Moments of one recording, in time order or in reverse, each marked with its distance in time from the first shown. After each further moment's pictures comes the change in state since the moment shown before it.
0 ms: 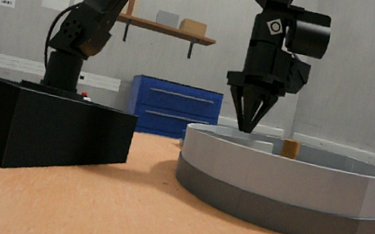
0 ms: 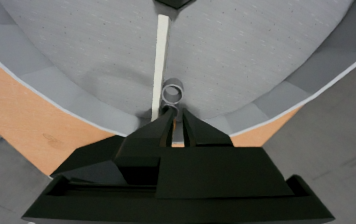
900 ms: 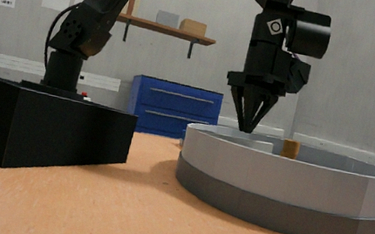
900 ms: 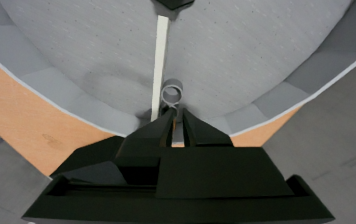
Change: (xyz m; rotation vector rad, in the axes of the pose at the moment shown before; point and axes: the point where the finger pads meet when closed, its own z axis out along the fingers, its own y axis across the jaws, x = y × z) arm -0.001 -0.001 0.000 0.002 -0.003 0.000
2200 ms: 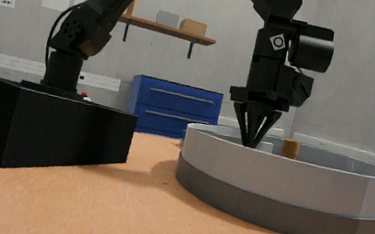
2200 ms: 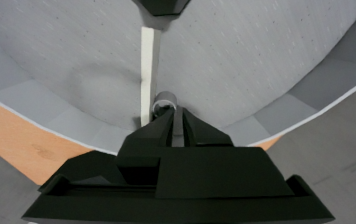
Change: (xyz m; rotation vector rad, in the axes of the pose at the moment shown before) arm -0.009 -0.009 0.025 0.009 -0.012 0.000
